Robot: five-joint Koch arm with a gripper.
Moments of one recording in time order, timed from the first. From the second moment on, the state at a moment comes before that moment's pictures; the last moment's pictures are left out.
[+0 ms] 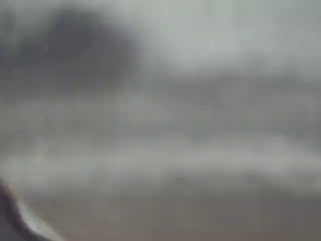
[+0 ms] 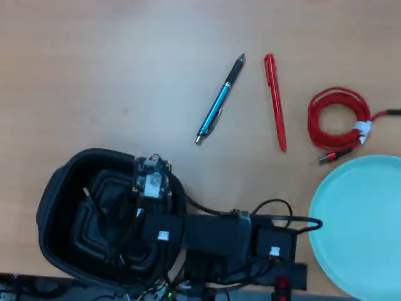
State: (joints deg) arm 3.2 111.4 93.6 73.7 86.0
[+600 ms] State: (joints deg) arm 35.6 111.4 90.0 73.7 4.6
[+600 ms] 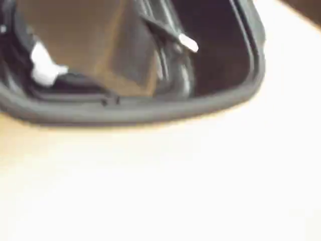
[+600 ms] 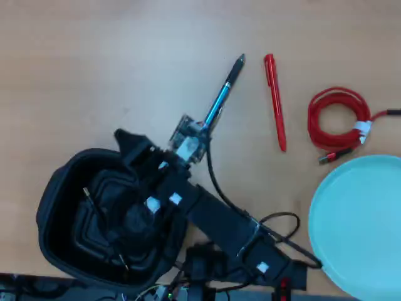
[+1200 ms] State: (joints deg) arm 62.9 105.2 91.7 69.6 -29.1
